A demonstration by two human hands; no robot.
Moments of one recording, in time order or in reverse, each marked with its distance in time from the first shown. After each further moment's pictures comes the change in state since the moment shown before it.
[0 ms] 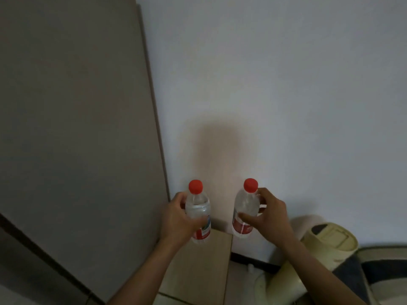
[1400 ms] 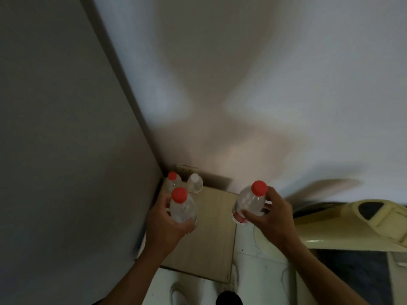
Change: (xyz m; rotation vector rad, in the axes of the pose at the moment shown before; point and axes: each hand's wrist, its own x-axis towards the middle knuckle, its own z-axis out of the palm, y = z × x) left_hand 0.102 -0.199 0.048 0.130 -0.064 -0.214; right_hand 0.062 0.137 0.152 0.021 -0.151 0.284
